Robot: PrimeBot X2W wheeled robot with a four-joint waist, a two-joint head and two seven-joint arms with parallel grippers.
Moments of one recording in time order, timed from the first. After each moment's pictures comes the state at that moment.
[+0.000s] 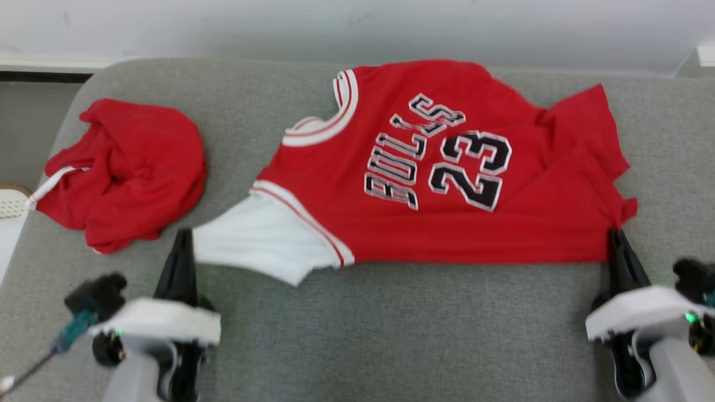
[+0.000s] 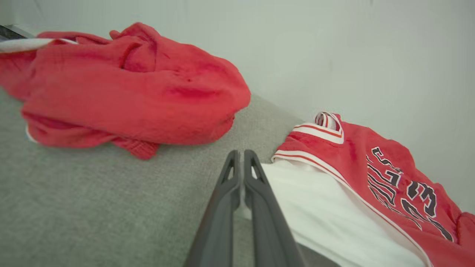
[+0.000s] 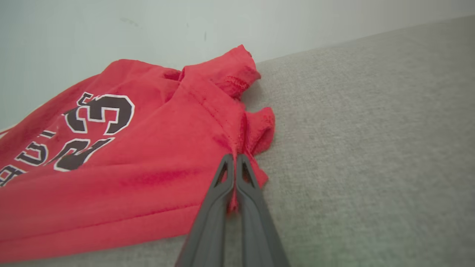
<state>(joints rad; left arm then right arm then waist) -0.45 0.06 0.07 0.61 -0.48 -0.13 -0.26 -0.54 -0.09 0.00 0.82 0.45 0.13 -0.26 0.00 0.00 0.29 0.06</state>
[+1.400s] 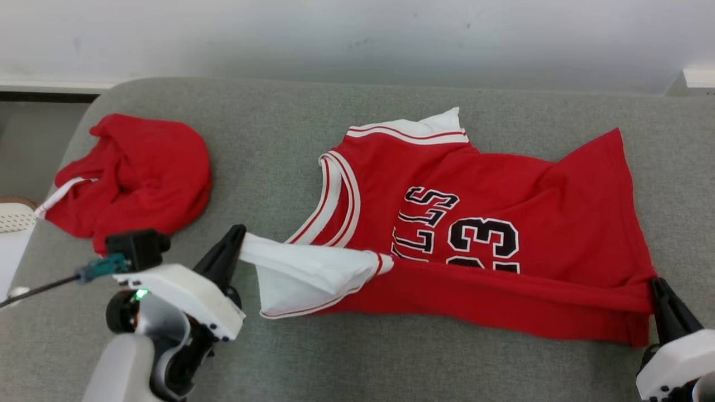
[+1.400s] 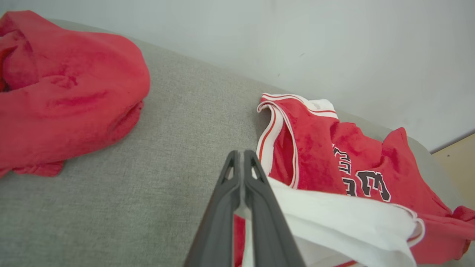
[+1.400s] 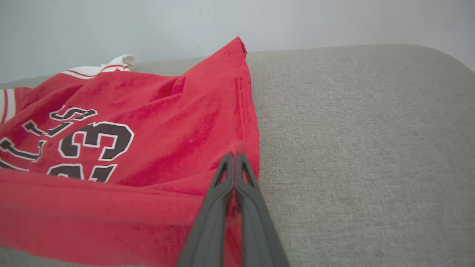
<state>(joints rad) -0.30 0.15 -0.07 0.13 -0.54 -0.05 0.26 -0.05 -0.05 -0.21 -0.04 0.28 0.13 0.31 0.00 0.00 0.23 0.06</state>
